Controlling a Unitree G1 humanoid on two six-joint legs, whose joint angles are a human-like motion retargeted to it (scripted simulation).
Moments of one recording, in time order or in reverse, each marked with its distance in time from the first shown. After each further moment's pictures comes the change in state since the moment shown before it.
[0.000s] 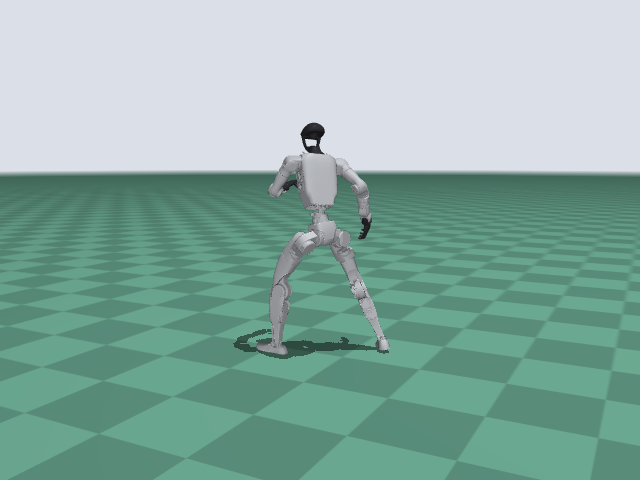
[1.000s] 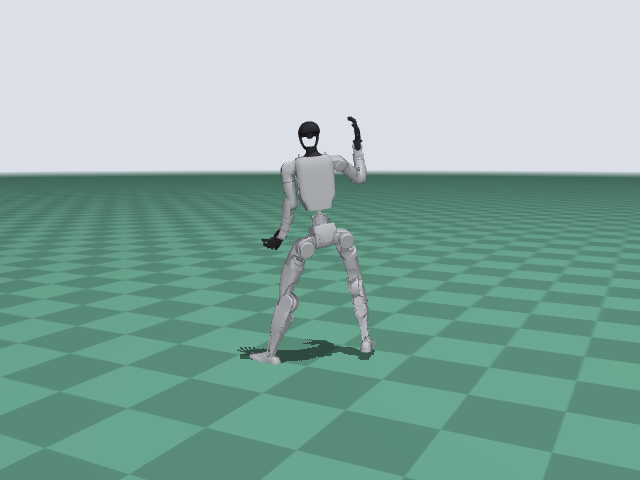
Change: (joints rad) left arm 0.863 -0.387 1.006 0.627 -1.617 0.506 -0.559; right arm -1.250 -0.446 -0.513 -0.665 -0.397 -0.118 -0.227; waist 0.048 -0.106 -0.178; left_leg 0.484 0.297 0.352 -0.471 0.142 -0.049; right_leg -0.330 0.087 0.107 0.459 -0.235 -0.058
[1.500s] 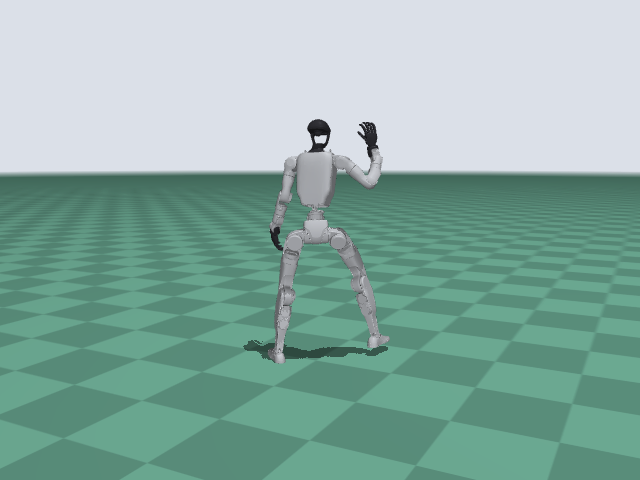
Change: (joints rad) left arm 0.011 0.219 -0.097 0.215 0.453 -0.008 0.042; right arm 0.378 -0.072 -0.235 -0.208 -0.506 -0.160 -0.504; waist -0.210 0.000 0.028; left_leg -0.051 -0.307 -0.253 0.243 -0.335 -0.014; right_leg -0.266 -0.229 0.154 -0.176 0.296 0.003
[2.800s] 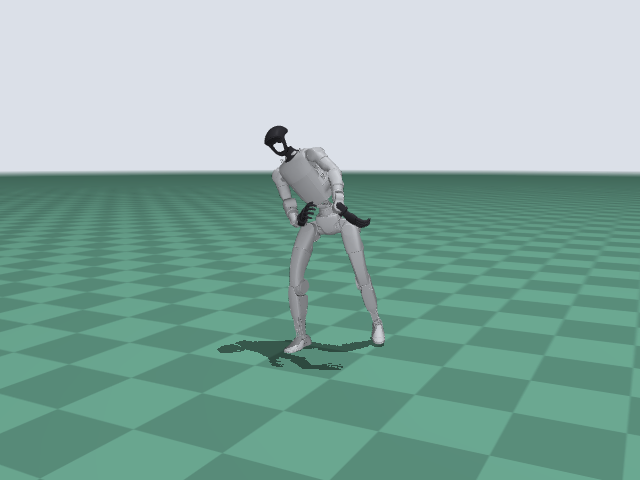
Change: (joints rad) left arm -0.519 0.360 -1.099 -0.203 1.741 0.039 -0.527; right arm -0.393 0.913 1.567 1.487 -1.037 -0.169 -0.133; waist 0.124 0.287 0.183; left_leg 0.147 -0.143 -0.019 0.097 0.189 0.000; right_leg -0.084 0.230 0.190 0.031 -0.095 -0.149
